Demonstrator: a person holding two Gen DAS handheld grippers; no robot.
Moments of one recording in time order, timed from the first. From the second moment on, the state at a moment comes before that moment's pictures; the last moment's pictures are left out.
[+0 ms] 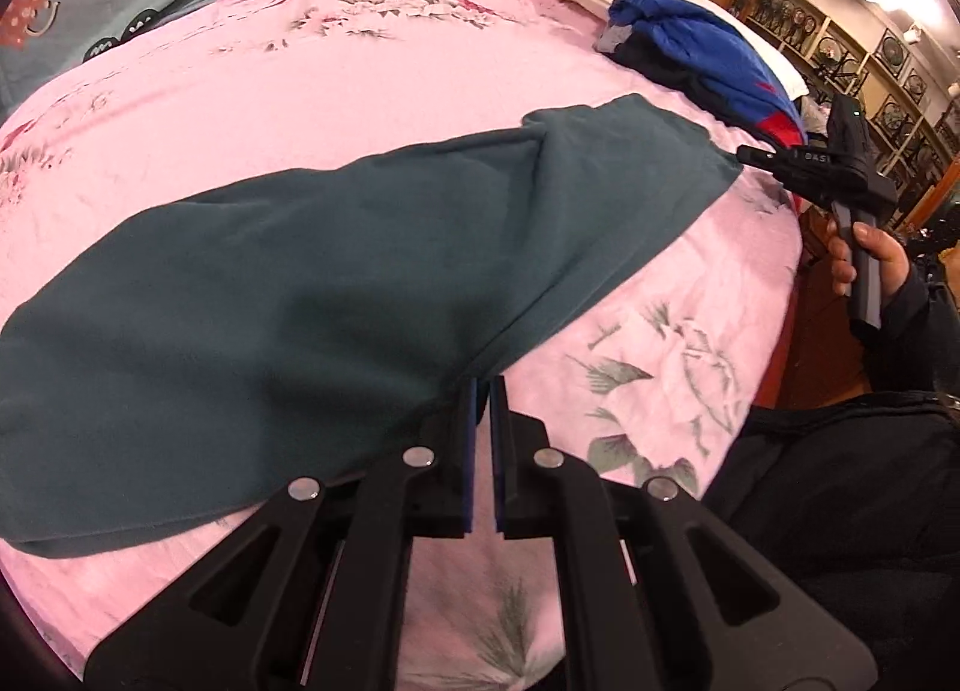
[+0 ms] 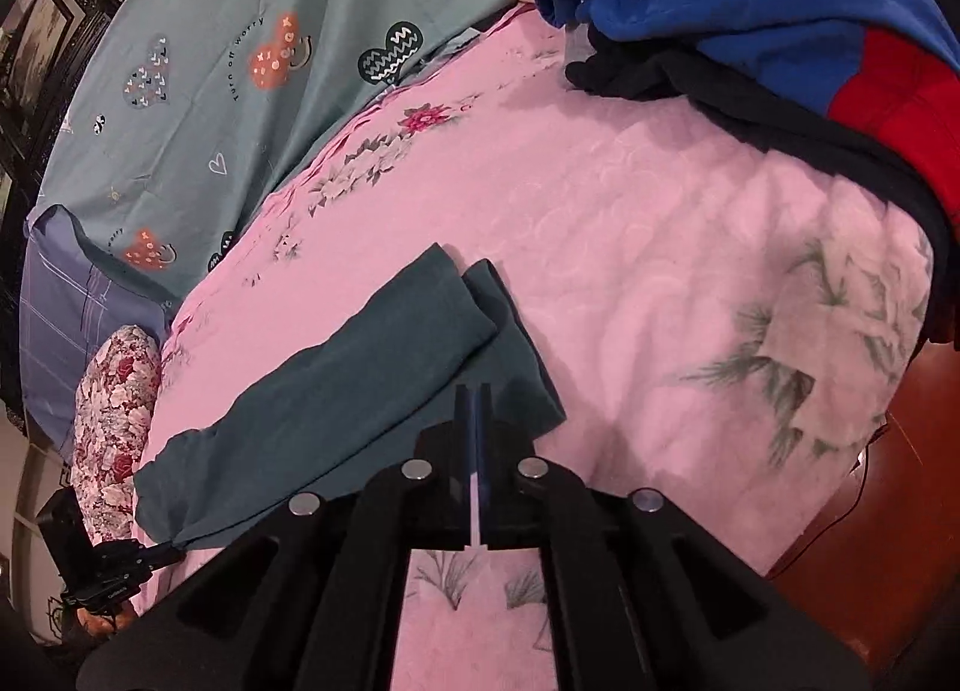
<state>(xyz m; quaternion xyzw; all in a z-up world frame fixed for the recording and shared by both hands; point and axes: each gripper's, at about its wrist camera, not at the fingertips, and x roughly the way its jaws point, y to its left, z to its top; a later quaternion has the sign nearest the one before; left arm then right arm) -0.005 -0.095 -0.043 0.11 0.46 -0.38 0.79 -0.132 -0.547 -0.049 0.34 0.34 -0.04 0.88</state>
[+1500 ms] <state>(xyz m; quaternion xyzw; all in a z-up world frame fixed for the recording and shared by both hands) 0.045 0.010 -0.057 0.05 0.47 -0.20 0.86 -0.059 -0.455 -0.040 0.12 0.49 -0.07 0.86</state>
